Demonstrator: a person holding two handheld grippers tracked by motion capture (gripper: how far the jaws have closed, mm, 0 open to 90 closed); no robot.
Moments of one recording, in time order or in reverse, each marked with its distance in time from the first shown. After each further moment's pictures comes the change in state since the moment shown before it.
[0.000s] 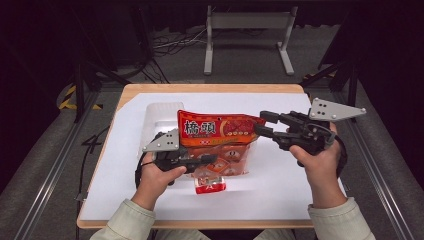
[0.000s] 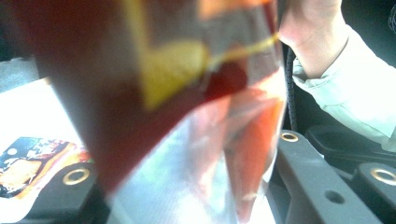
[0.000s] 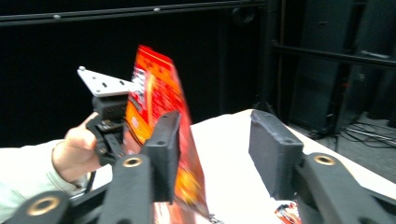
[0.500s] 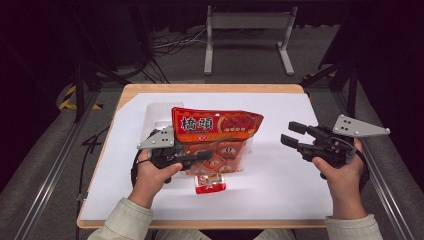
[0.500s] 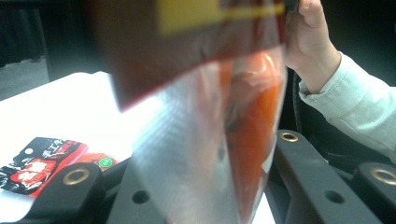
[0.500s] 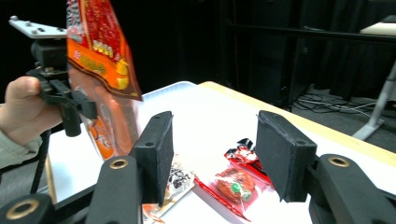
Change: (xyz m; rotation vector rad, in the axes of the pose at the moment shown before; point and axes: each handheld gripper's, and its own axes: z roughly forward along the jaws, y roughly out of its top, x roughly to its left) left arm 0.002 0.006 -0.008 -0.006 0.020 -0.008; right arm -0.019 -0.046 -0.051 0.051 -0.175 0.046
